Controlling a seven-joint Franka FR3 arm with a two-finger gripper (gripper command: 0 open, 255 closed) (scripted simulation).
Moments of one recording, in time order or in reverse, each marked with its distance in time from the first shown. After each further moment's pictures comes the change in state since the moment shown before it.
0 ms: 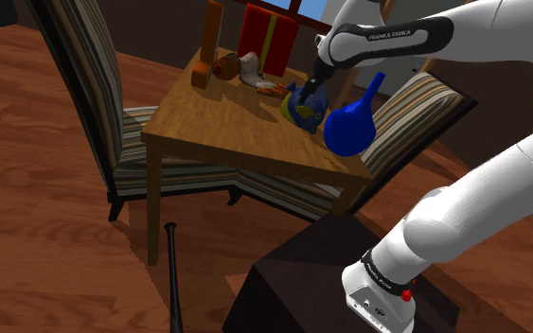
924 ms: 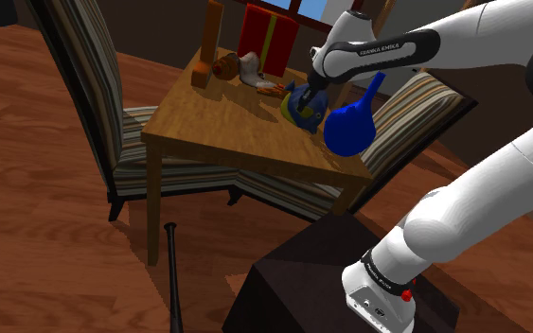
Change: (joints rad) arm -0.004 0.035 -0.006 -0.065 -0.012 0.105 0.008
